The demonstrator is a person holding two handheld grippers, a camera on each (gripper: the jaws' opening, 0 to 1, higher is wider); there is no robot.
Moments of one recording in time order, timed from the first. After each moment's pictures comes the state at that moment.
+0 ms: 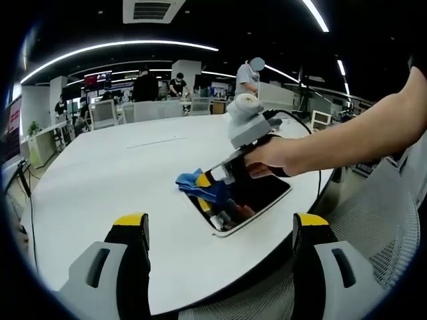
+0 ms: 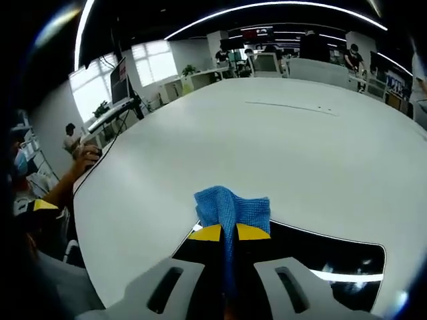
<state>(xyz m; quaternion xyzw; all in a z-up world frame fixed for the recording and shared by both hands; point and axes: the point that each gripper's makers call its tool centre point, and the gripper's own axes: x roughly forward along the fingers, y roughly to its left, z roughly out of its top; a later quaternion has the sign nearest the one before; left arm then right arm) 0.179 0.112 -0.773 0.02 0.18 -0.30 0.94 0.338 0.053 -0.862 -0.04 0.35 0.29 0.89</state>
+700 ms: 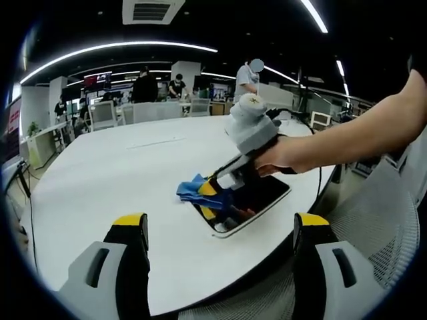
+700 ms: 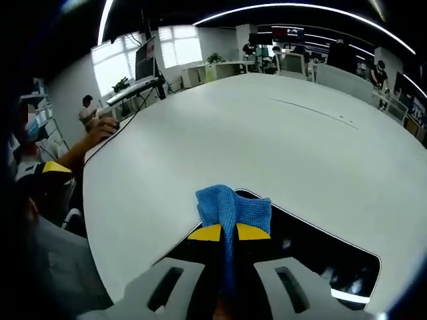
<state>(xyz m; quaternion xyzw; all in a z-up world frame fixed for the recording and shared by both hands) 0.179 0.112 -0.773 0.02 0.18 -0.30 0.94 0.308 0.063 -0.863 -0.10 0.36 0.35 0.86</state>
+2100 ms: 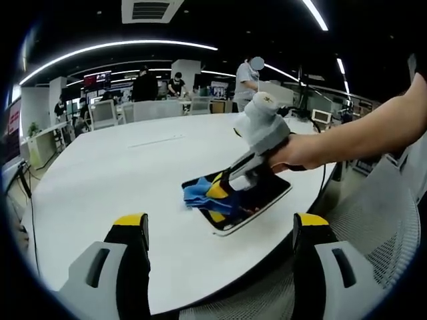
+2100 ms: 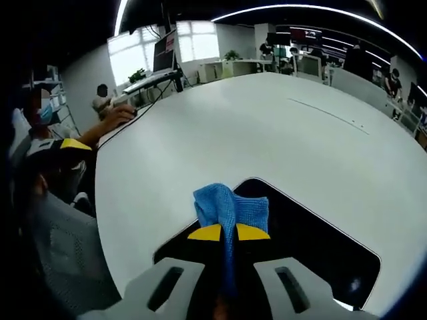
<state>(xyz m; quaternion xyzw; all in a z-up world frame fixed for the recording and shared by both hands) 0.179 0.114 -0.774 0.03 0.19 -0.30 0.93 0.295 0.054 -0.863 -0.12 0.35 0.39 0.84</state>
